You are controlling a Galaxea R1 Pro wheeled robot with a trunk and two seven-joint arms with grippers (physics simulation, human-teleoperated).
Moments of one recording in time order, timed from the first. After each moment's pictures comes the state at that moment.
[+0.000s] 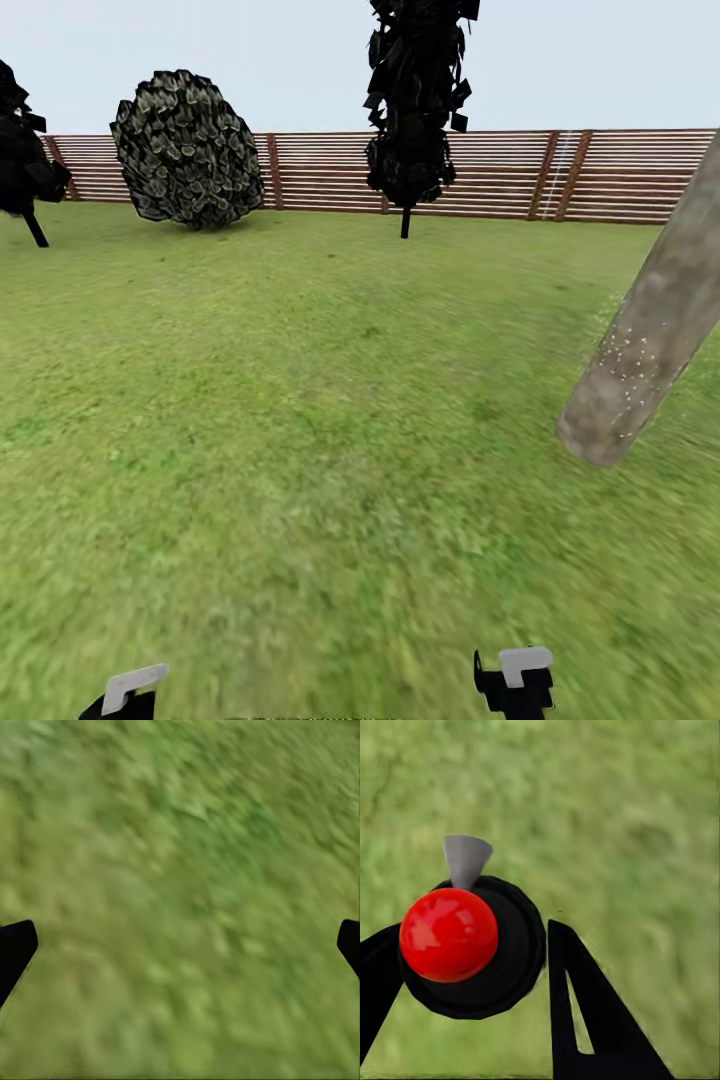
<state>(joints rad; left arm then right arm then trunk) -0.37 0.17 0.30 -0.18 -0.11 -0.34 0.09 -0.41 0.00 0.09 -0.13 0.18 -0.52 -0.34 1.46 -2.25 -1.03</state>
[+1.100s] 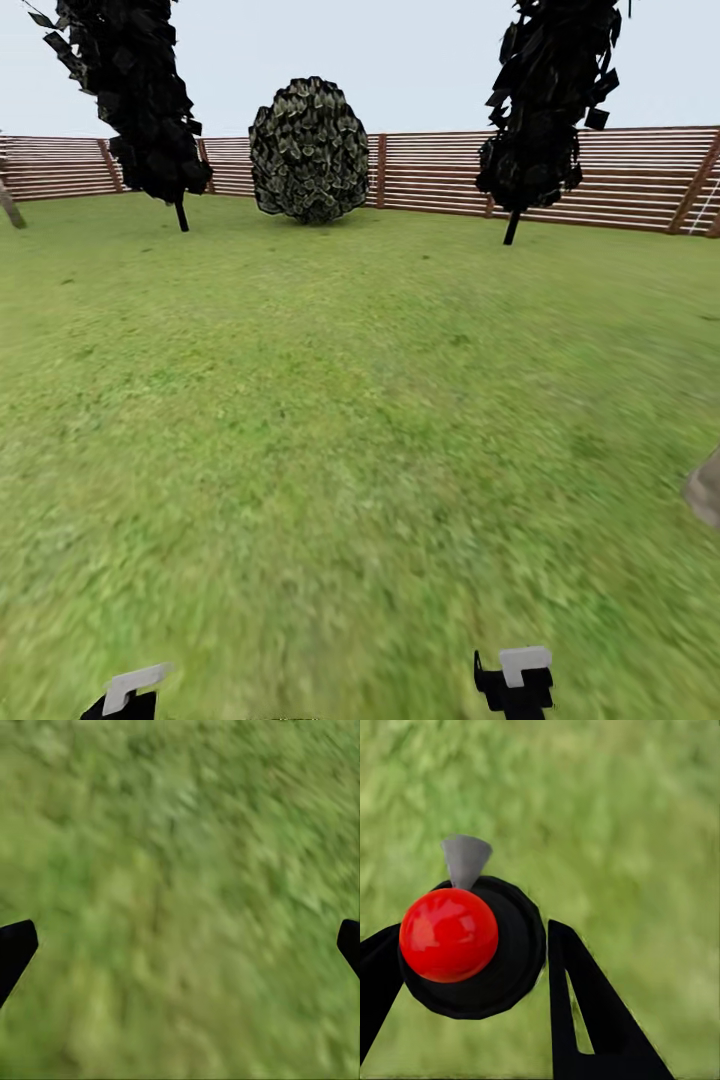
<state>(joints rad) -0.37 0.17 0.30 -0.18 -0.11 -0.34 0.09 -0.41 0.00 0.09 -0.13 0.18 -0.52 -0.34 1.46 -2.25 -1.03</state>
